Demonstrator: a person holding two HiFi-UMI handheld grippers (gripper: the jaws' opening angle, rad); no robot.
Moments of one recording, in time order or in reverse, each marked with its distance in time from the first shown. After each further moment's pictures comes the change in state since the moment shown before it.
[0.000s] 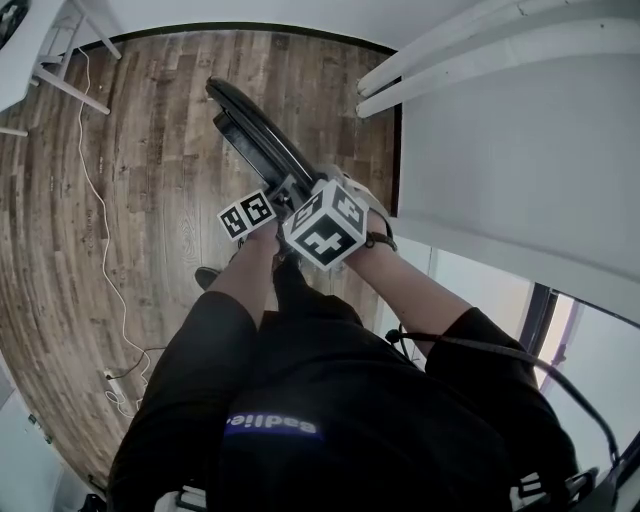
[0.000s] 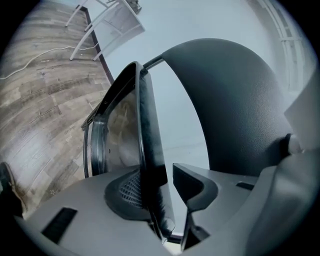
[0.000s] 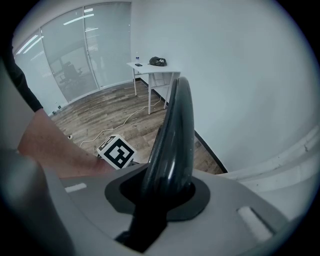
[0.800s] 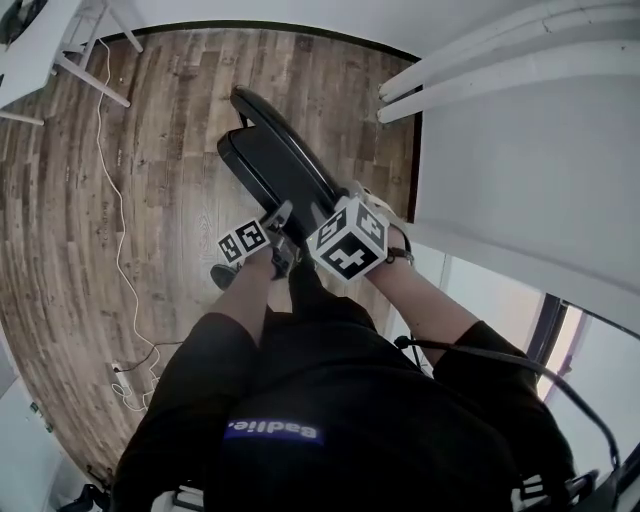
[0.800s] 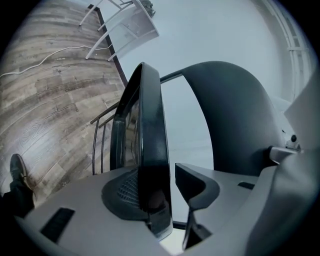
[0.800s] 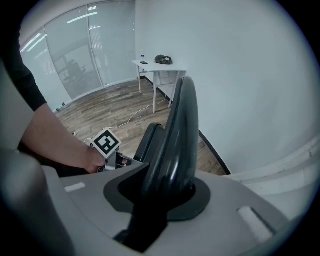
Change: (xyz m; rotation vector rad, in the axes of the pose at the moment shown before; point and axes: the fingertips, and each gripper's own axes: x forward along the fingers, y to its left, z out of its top) left arm -0.076 0.071 -0.004 -0.084 -0.004 0.041; right arm 0.012 0.031 0.005 -0.031 0.015 0.031
